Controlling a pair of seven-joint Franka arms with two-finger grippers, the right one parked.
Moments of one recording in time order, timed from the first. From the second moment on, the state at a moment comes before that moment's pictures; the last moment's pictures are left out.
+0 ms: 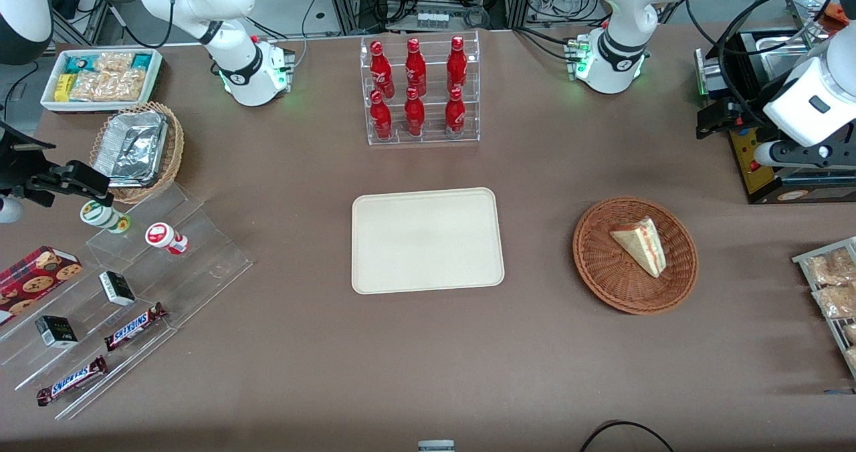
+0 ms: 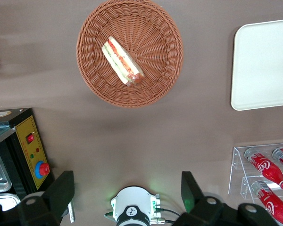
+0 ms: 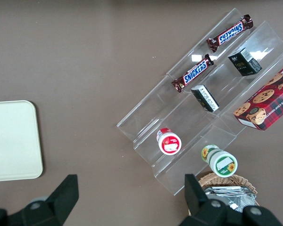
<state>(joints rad) 0.03 0.01 -0.11 -1.51 -0.02 1.31 -0.02</state>
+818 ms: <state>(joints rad) 0.03 0.02 -0.11 -1.66 -0.02 1.46 -0.02</state>
